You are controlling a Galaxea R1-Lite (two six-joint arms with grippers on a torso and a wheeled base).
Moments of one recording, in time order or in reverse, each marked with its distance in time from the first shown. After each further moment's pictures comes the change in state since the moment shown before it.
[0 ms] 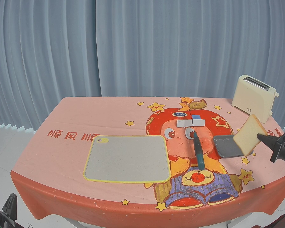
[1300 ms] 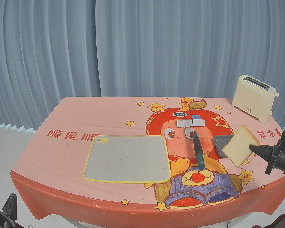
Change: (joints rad) left arm 0.000 0.000 0.000 0.000 0.000 0.000; right arm 0.114 -0.011 0.052 -0.007 0.028 -0.027
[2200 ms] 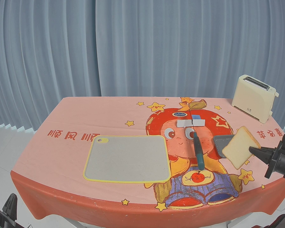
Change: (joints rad) left arm 0.000 0.000 0.000 0.000 0.000 0.001; right arm 0.077 -0.047 0.024 -0.007 -0.082 0.001
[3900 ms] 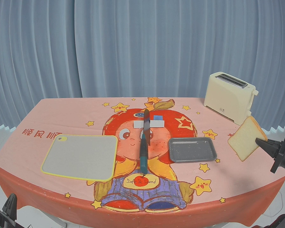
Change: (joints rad) left arm -0.002 0.000 0.000 0.000 0.005 0.003; right arm -0.021 -0.059 -0.028 -0.003 -0.009 0.002
